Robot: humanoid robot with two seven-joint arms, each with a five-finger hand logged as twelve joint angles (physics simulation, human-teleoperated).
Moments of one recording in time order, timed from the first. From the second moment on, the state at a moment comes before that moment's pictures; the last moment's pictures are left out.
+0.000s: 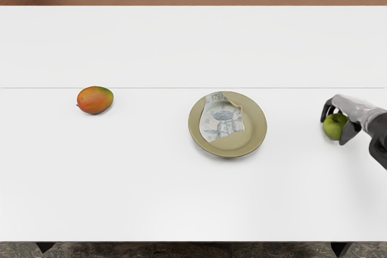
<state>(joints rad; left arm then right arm) -0.09 0.00 0.17 -0.17 -0.09 -0.06 0.22 0.46 -0.82 0.76 1.64 -1.56 0.13 -0.61</state>
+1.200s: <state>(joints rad) -0.09 0.00 0.17 -0.17 -0.09 -0.06 0.22 0.61 -0.66 0.74 1.66 -1.51 0.15 -0.61</state>
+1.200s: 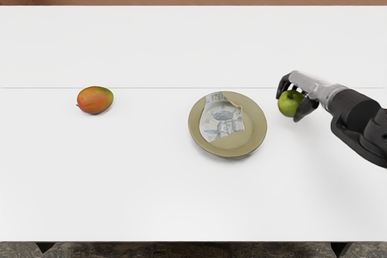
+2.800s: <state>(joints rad) -0.09 0.00 0.17 -0.17 -0.09 -0.06 0.22 0.64 -0.48 0.69 1.67 -1.51 0.17 -0.61</state>
